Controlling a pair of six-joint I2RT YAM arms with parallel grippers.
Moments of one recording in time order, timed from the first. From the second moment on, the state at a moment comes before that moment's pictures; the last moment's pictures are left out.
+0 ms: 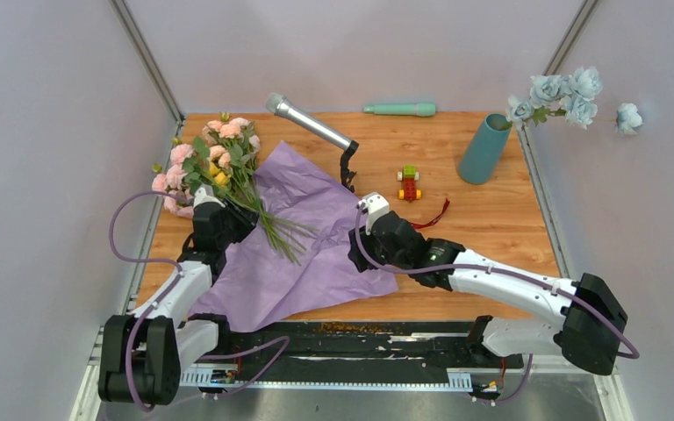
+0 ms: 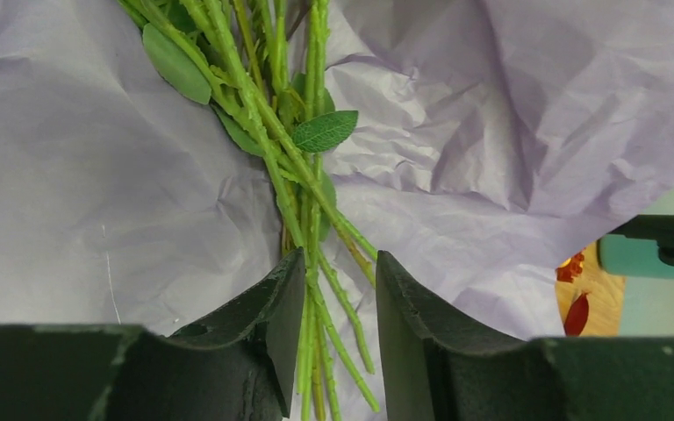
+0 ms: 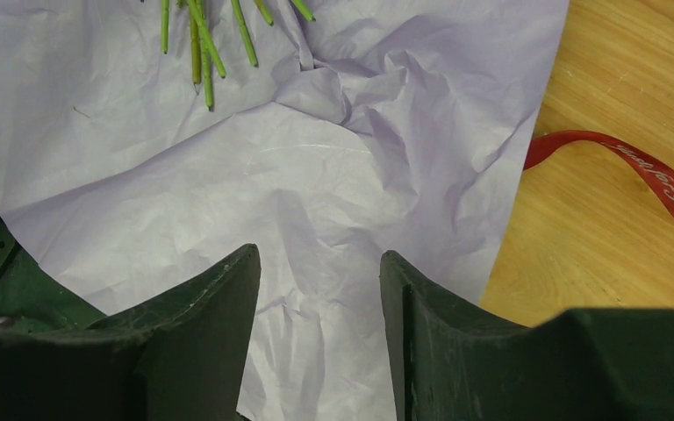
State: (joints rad) left arm -0.05 1.02 0.38 0.15 0.08 -0.82; right arm 0.99 1.22 0.80 -0.23 0.16 0.37
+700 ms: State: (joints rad) left arm -0.04 1.23 0.37 0.29 0.08 -0.81; right arm 0.98 1.17 0.77 -0.26 0.17 0.40
